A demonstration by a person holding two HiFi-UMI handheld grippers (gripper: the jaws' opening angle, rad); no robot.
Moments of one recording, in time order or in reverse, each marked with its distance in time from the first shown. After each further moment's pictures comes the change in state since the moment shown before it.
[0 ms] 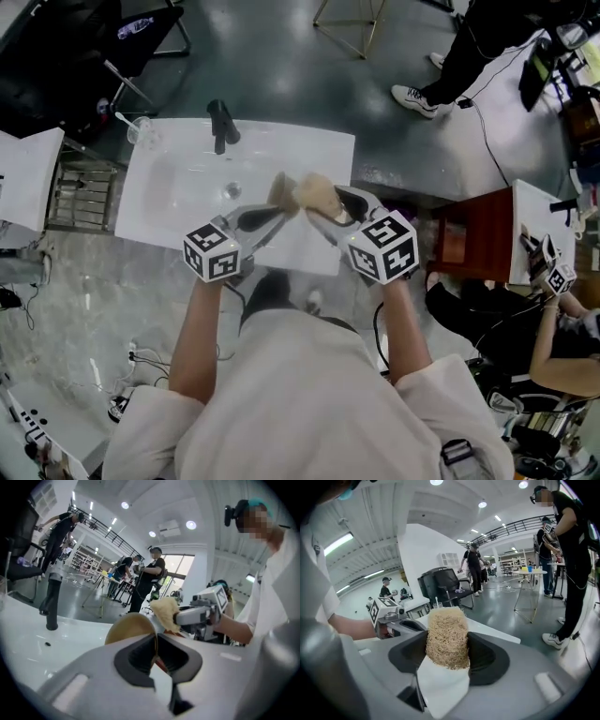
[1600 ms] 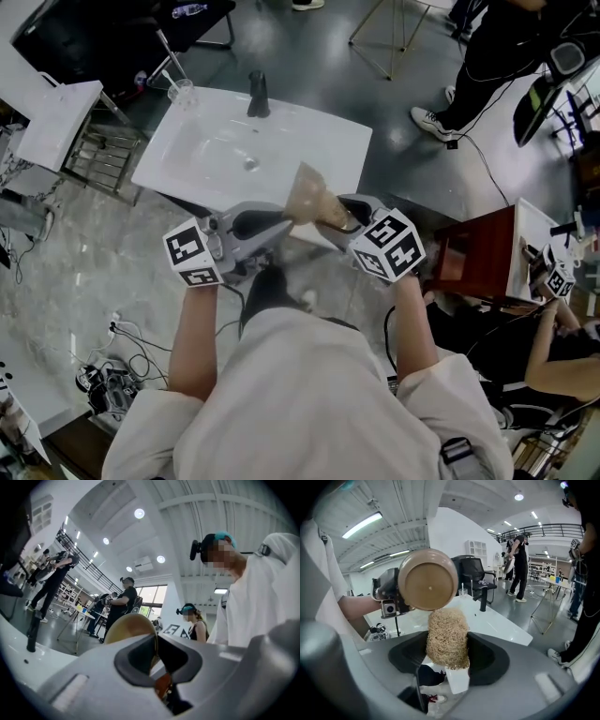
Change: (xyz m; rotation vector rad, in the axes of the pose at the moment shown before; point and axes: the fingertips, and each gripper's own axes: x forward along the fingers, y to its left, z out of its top) left arm -0.101 -0.173 0.021 0.195 -0.424 -0.210; right arm -0.044 0.104 -0.075 -0.267 0.170 0.169
